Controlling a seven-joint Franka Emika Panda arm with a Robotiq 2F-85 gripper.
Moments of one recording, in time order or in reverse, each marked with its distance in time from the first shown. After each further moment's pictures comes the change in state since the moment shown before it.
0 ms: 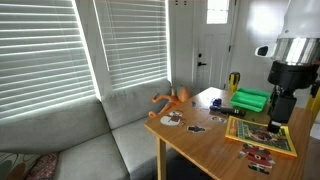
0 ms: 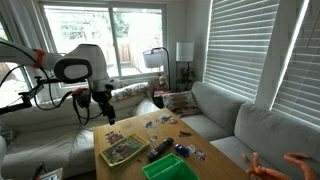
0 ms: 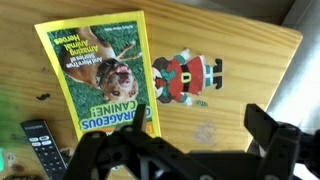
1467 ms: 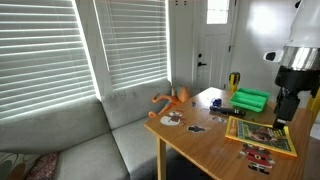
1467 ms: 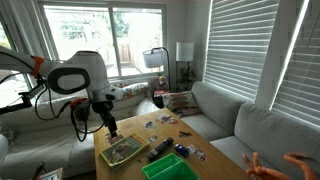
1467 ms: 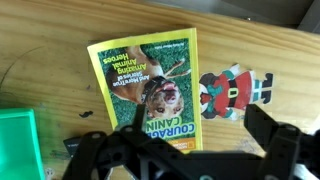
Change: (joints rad) arm -0.062 -0.053 -0.074 -0.097 -0.064 0.047 -0.072
